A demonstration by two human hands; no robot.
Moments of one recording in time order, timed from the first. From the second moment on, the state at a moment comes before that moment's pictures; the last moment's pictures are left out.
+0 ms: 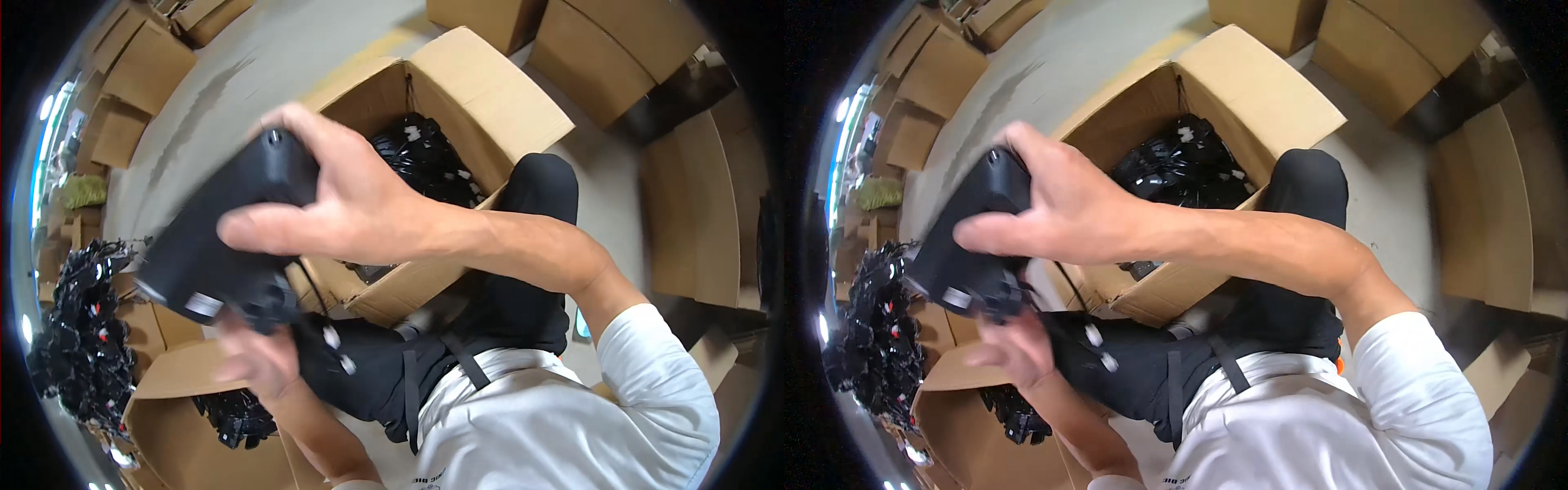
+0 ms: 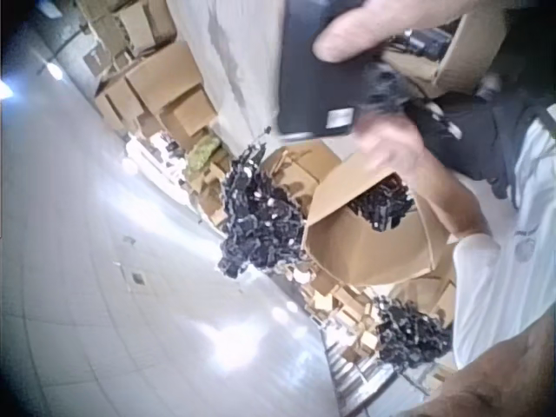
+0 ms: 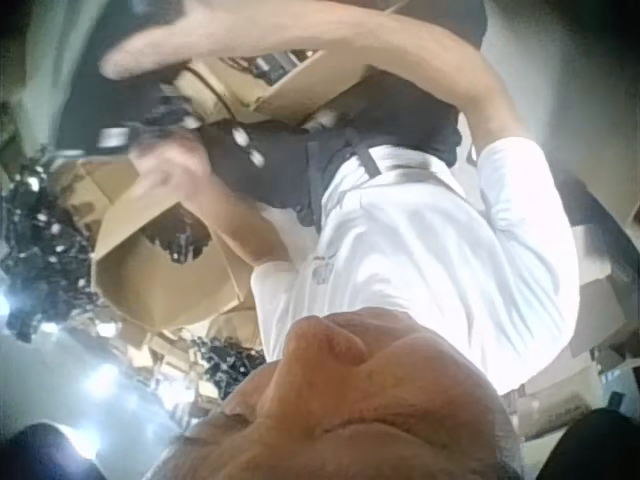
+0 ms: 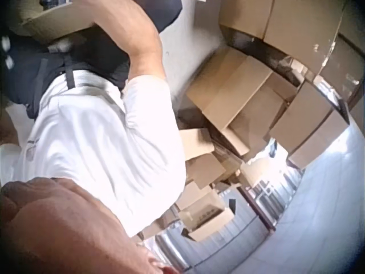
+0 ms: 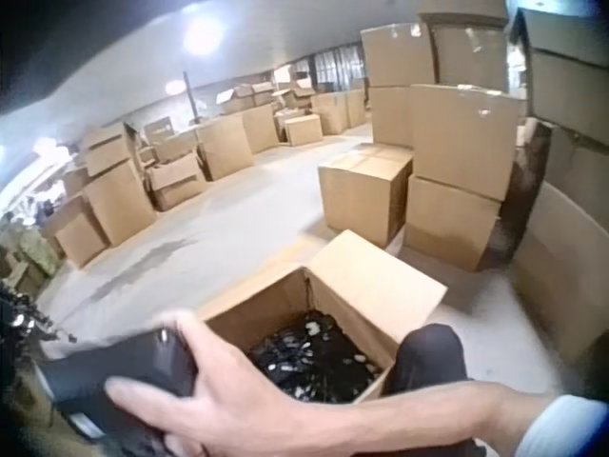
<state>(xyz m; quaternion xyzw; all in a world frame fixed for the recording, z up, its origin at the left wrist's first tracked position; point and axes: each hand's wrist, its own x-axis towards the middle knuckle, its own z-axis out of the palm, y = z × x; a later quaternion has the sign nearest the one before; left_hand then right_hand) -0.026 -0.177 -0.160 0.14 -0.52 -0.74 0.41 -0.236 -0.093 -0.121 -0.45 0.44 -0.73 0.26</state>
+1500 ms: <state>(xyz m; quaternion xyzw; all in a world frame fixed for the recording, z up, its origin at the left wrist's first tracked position) -0.064 -0.300 -0.185 -0.12 -0.34 -0.92 0.18 -0.306 -0.105 -0.443 -0.29 0.67 0.03 0.68</state>
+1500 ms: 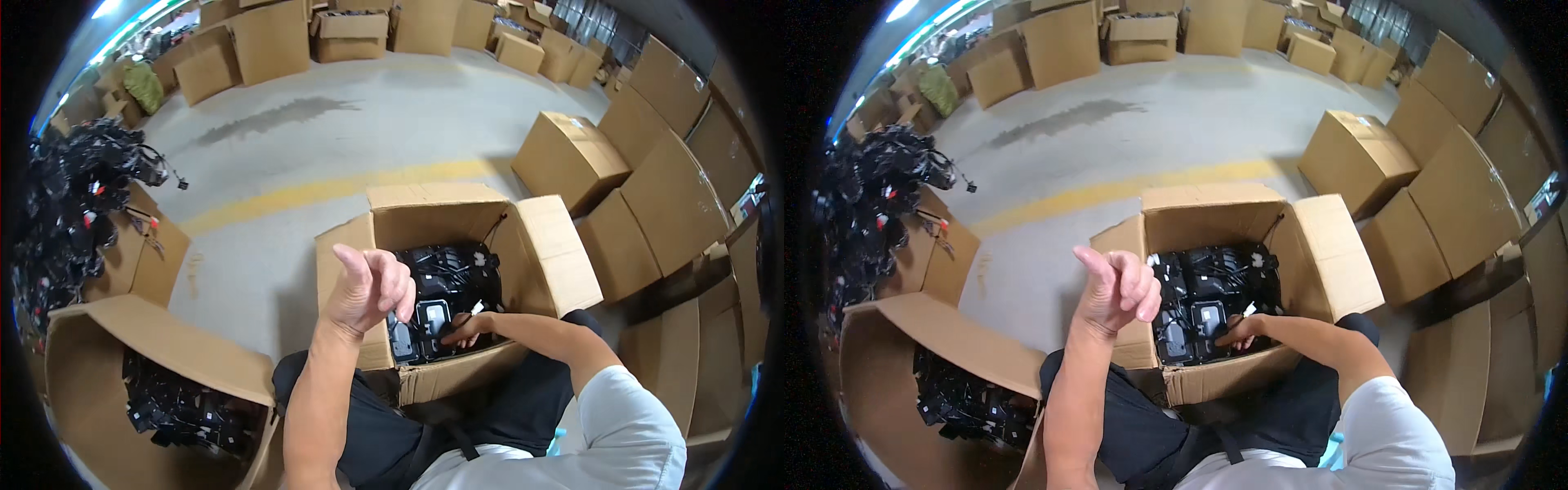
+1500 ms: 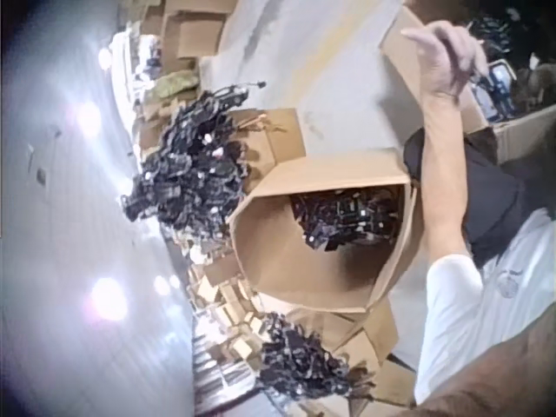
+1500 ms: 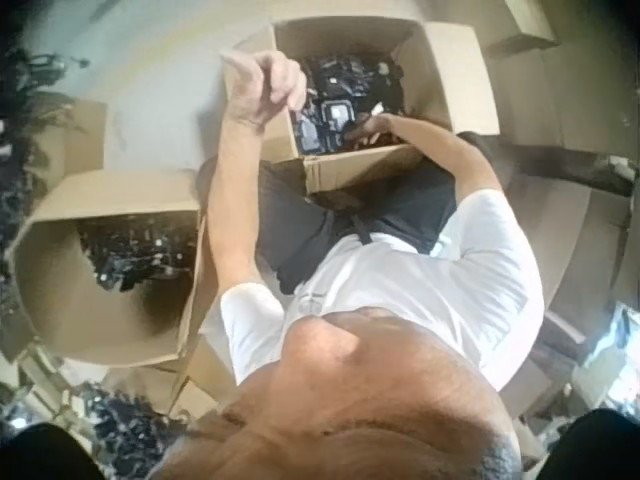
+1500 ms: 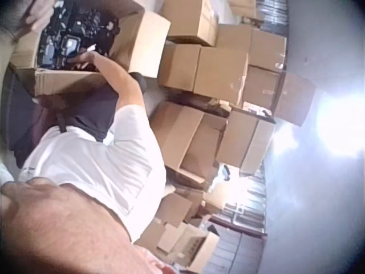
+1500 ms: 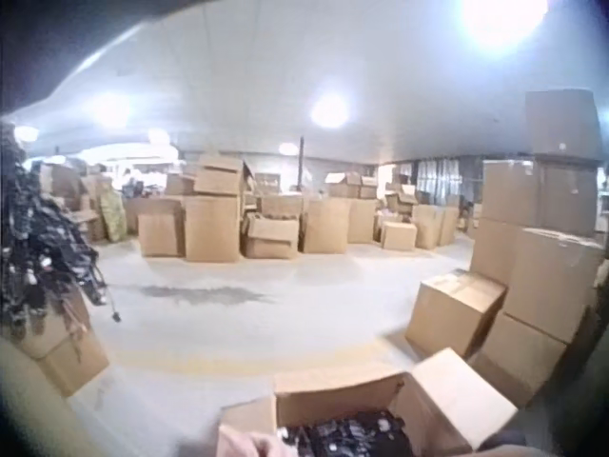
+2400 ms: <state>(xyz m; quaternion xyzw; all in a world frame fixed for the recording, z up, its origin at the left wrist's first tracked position) 0.495 -0.357 -0.316 0.75 -0.45 -0.47 0.06 -0.239 -0.067 -0.282 -0.47 0.77 -0.22 0.37</state>
